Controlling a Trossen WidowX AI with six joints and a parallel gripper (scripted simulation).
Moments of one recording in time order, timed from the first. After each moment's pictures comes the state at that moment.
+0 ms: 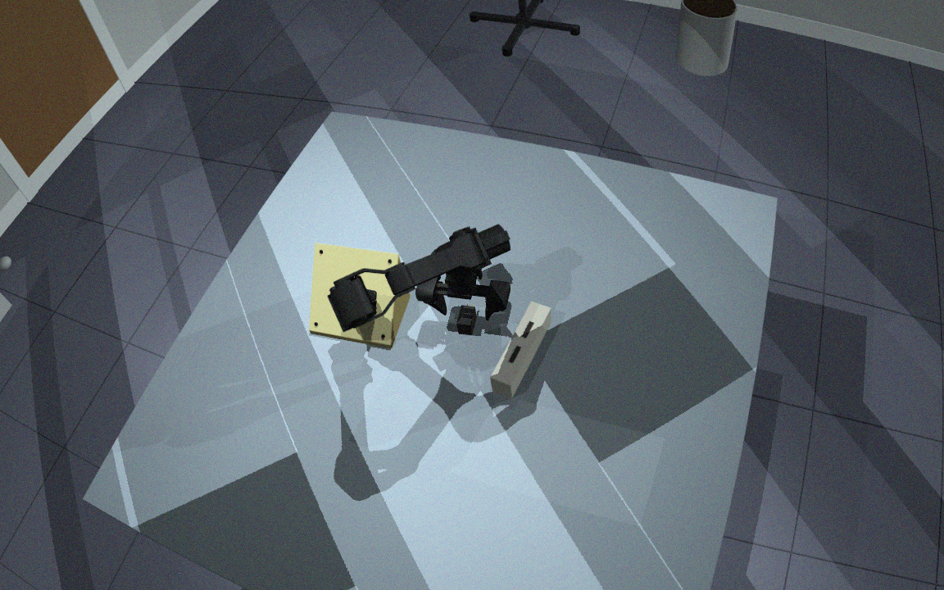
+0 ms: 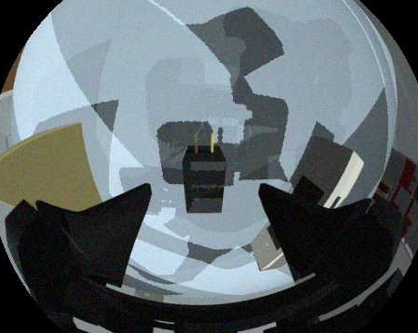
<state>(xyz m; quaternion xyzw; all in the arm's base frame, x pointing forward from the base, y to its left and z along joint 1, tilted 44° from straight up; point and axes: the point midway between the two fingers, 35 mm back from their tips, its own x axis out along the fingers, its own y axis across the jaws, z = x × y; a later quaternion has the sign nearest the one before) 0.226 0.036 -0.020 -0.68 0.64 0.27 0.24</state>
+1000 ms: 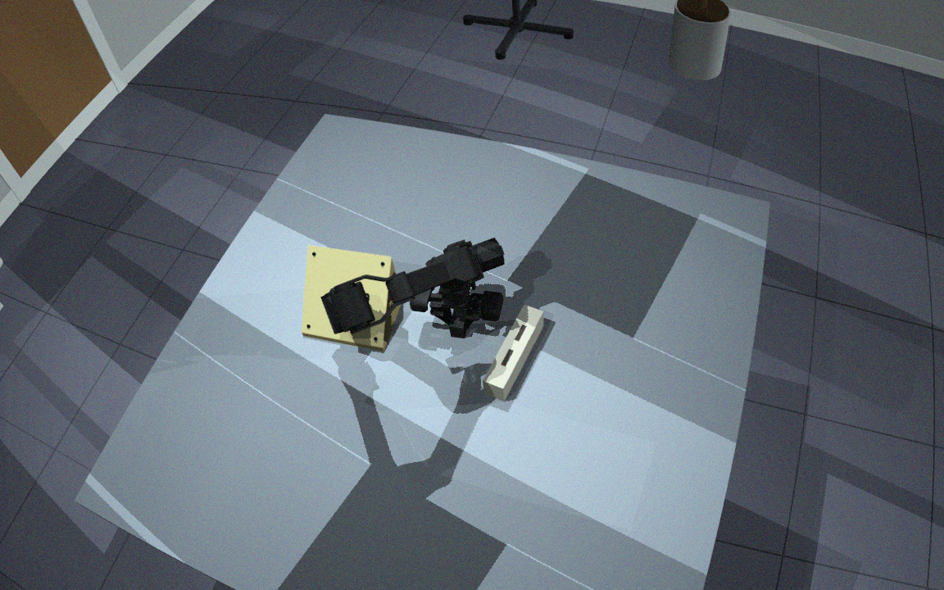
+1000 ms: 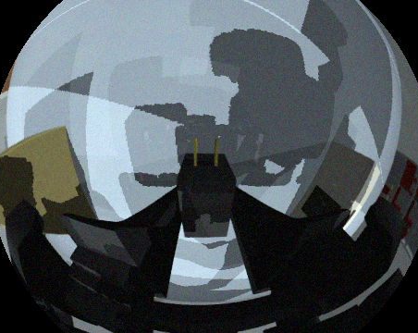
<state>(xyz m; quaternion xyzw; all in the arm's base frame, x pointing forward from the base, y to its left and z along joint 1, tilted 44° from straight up) 0.226 0.018 -0.038 -0.68 0.64 0.27 0.24</state>
